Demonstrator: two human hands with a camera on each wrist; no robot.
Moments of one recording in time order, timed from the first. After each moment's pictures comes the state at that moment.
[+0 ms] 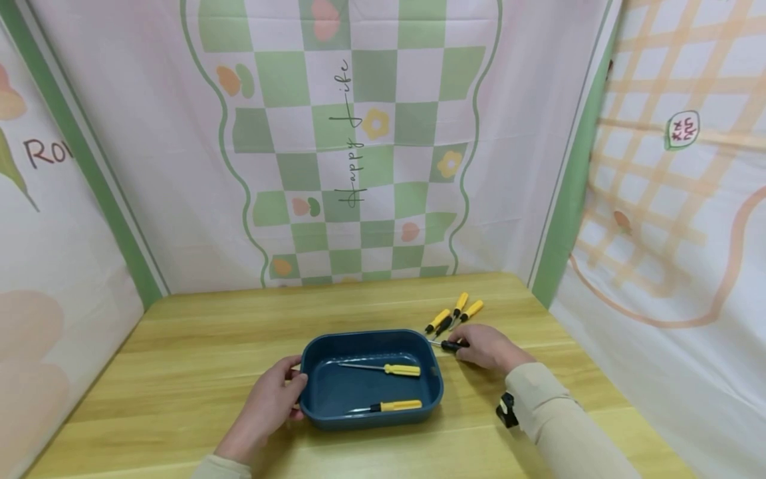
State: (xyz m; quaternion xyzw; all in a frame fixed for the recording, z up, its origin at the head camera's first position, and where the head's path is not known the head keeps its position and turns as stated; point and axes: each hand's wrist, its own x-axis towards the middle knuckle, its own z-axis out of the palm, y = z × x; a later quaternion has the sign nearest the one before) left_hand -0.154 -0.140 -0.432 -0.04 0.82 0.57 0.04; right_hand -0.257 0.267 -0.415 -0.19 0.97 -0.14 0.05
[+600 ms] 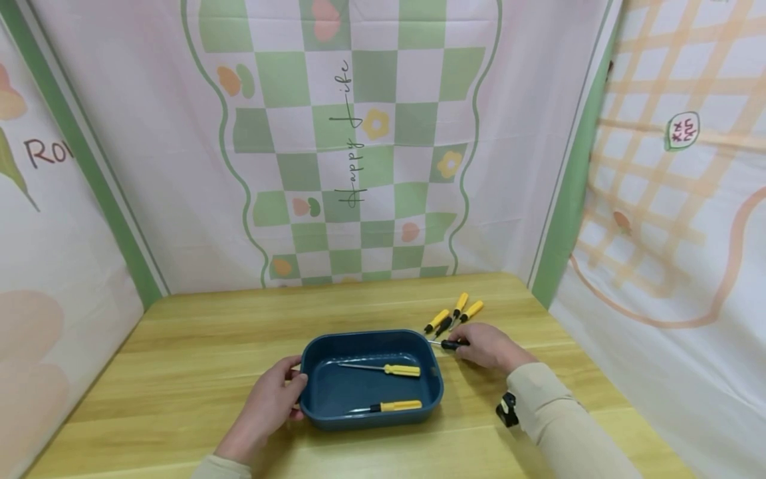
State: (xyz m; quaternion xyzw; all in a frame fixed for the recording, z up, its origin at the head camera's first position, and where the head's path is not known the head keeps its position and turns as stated) left_hand -0.154 -0.140 -0.431 -0.04 0.82 0.57 0.04; right_hand -0.253 0.267 -0.409 -0.21 0.97 -0.14 0.04
